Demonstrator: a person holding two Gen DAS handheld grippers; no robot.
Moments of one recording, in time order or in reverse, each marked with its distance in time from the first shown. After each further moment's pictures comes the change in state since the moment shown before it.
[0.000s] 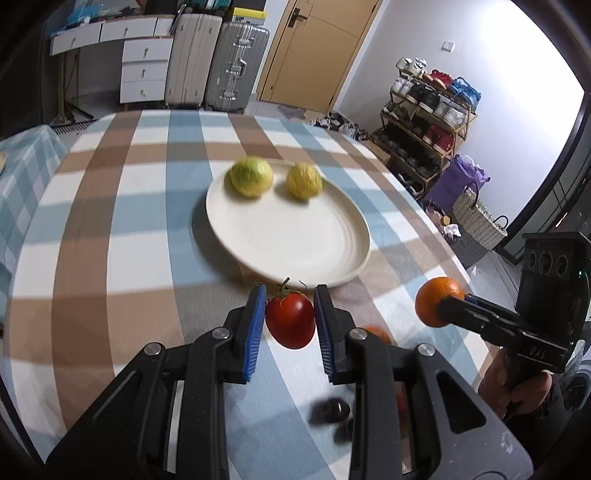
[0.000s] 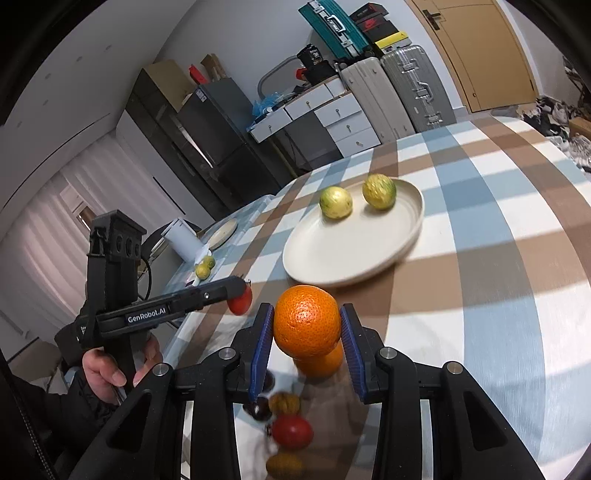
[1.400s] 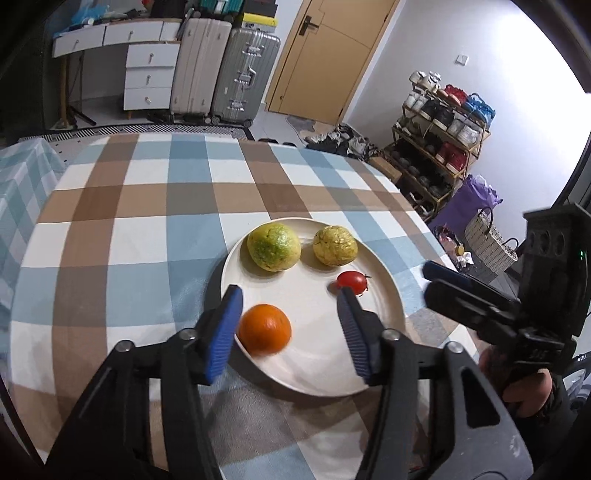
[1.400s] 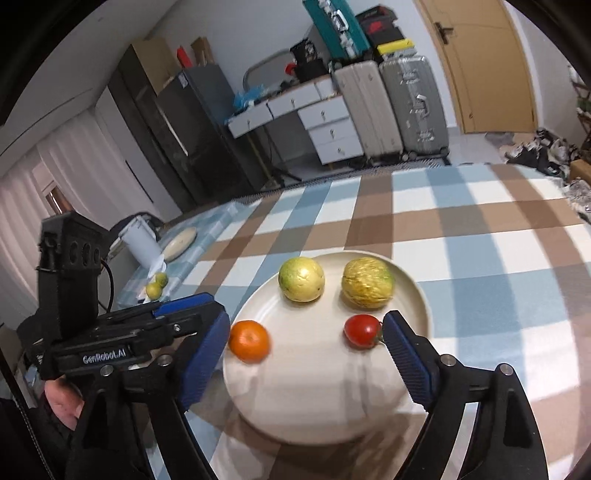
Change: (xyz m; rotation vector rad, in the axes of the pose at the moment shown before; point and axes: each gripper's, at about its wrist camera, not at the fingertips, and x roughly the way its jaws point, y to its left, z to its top) left arm 0.057 0.029 0.081 -0.028 -0.039 0.021; right arm 0.083 -0.016 0.106 -0.083 0.003 -0.148
